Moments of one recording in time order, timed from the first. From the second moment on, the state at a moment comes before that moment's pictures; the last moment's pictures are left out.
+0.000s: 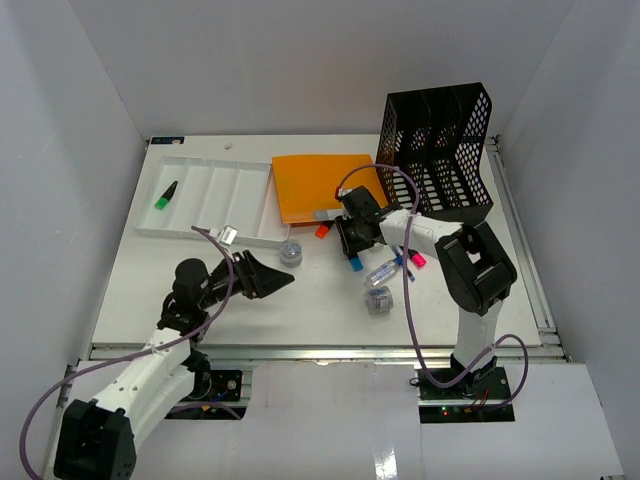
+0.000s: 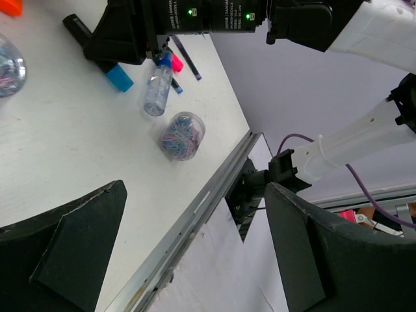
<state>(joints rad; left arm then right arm) -0.28 0.74 0.23 0.39 0.74 -0.87 0.65 1.91 1.25 -0.35 0.02 0.20</state>
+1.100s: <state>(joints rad) -0.84 1.51 0.66 0.70 0.05 -0.93 0.50 1.37 0.96 -0.15 -0.46 0.39</state>
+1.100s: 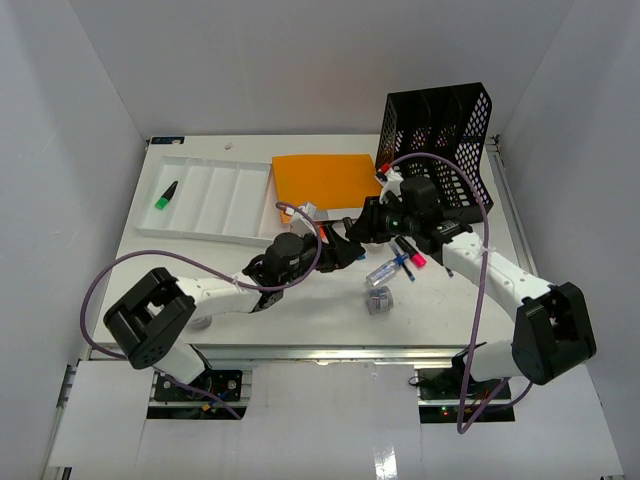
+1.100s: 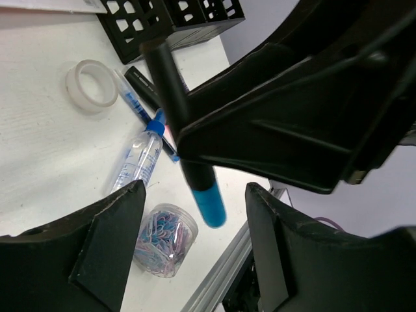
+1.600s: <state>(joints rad) -0.86 1.54 0.74 0.65 -0.02 -0.92 0.48 1.31 0.89 -0.03 -0.50 0.46</state>
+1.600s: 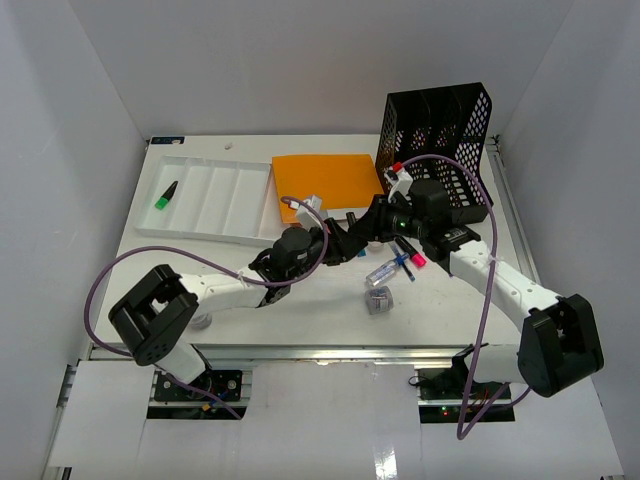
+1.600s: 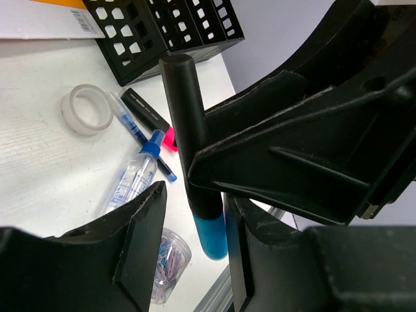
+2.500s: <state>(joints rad) -0.59 1.32 0.82 0.07 -0.11 -0.62 0.14 1.08 0.71 0.12 -1.02 0.15</state>
